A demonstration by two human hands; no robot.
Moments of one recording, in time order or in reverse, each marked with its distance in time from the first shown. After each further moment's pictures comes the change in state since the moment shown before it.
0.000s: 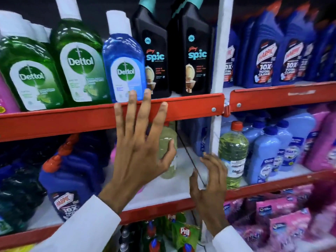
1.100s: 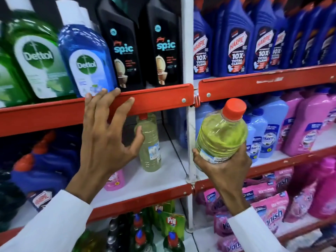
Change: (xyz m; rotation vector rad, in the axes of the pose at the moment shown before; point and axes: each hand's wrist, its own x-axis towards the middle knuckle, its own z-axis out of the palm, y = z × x) left_hand 0.006 -0.005 0.000 -0.083 0.033 -0.026; right_hand 0.067 -0.001 -0.084 0.018 0.080 0.323
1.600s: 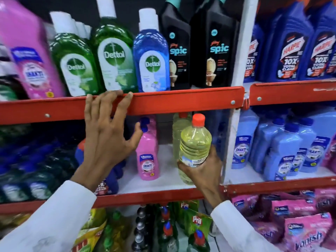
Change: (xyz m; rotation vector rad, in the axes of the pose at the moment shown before) left_hand -0.030 -0.084 -0.051 0.211 -0.049 -0.129; right_hand -0.066 -0.015 0.107 0.039 -0.410 0.053
